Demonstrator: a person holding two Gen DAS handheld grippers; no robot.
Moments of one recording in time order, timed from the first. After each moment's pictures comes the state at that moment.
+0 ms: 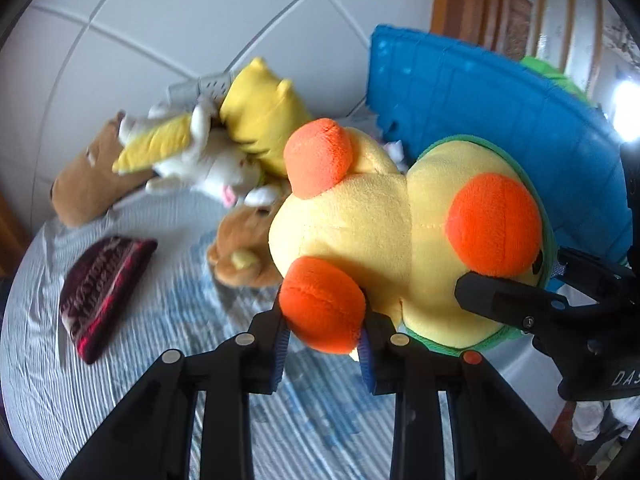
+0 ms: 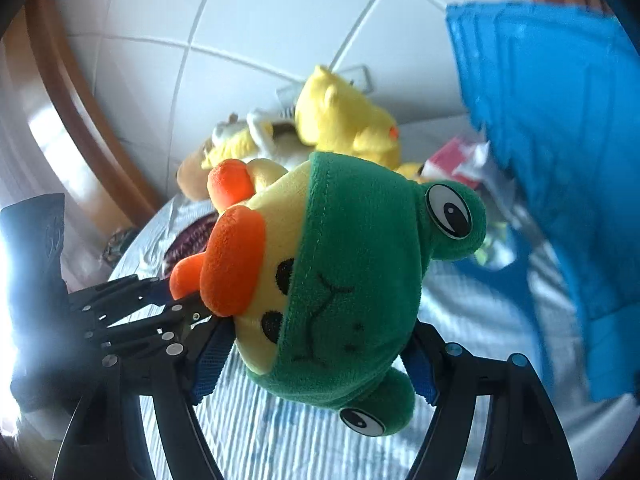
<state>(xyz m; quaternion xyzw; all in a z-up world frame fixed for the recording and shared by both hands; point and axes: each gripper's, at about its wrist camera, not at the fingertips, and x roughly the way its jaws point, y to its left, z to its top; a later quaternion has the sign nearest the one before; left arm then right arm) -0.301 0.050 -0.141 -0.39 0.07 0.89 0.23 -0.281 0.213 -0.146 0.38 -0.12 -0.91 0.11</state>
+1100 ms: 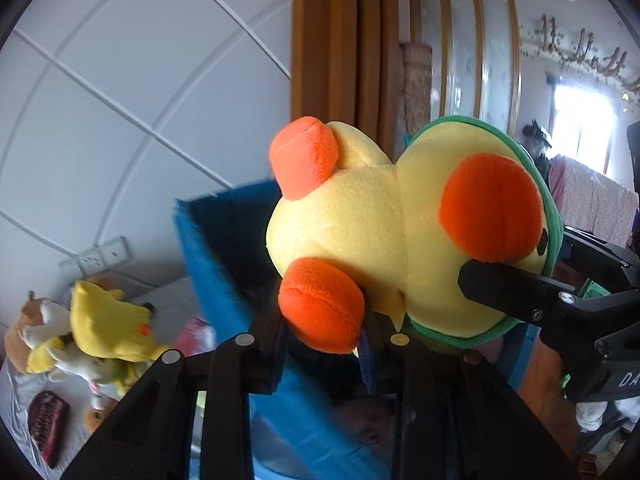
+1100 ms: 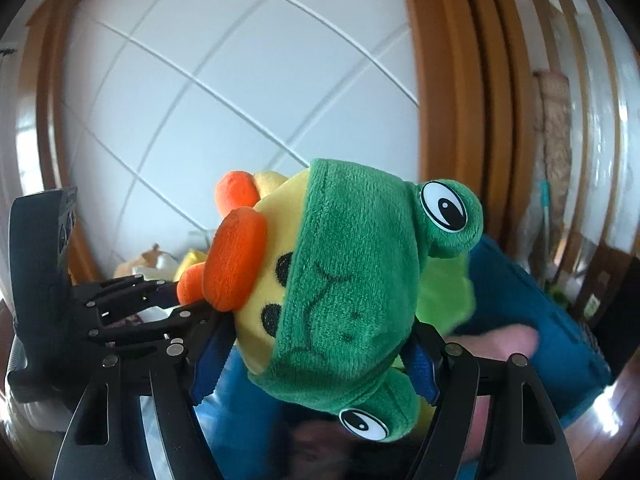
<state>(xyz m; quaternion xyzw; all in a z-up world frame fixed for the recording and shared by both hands) -0.268 0.396 0.030 -0.27 0.08 0.90 0.32 -0.191 0.517 0.060 0.23 -0.04 -0.97 0.01</state>
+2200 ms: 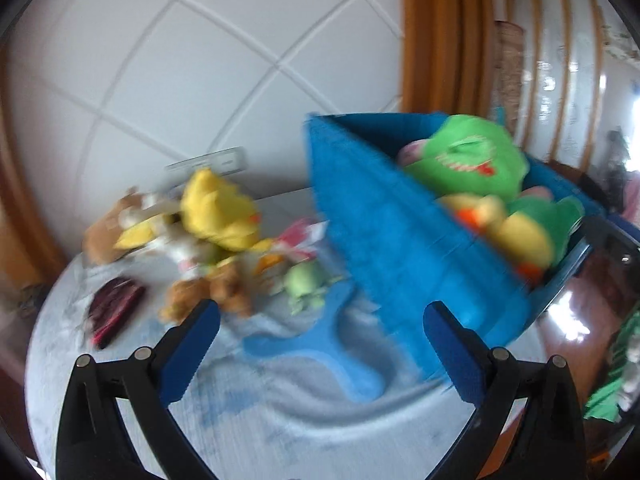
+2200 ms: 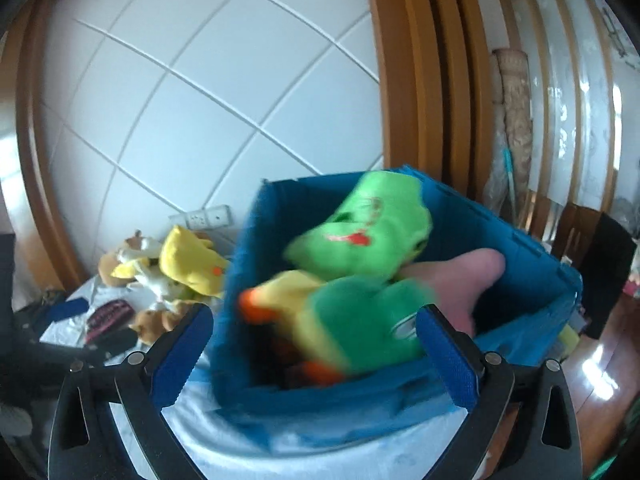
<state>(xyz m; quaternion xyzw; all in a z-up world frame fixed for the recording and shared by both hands) -0.168 0.224 -0.012 -0.33 0.06 0.93 0.13 -0.108 0.466 0.005 0.23 -0.05 -0.97 -0.05</state>
